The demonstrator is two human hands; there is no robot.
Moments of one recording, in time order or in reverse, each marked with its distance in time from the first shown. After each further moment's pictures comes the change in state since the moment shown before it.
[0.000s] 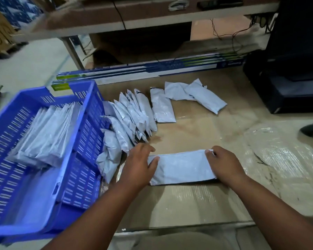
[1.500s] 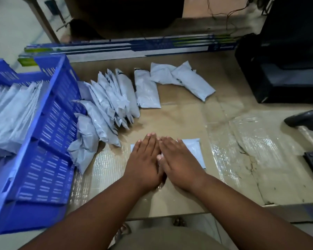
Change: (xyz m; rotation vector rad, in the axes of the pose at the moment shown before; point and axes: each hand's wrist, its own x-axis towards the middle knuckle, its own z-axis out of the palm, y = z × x) left_hand -0.013 0.039 0.081 0.308 -0.250 0.170; right_hand -0.022 -0.022 0.056 -0.375 -0.211 -0.646
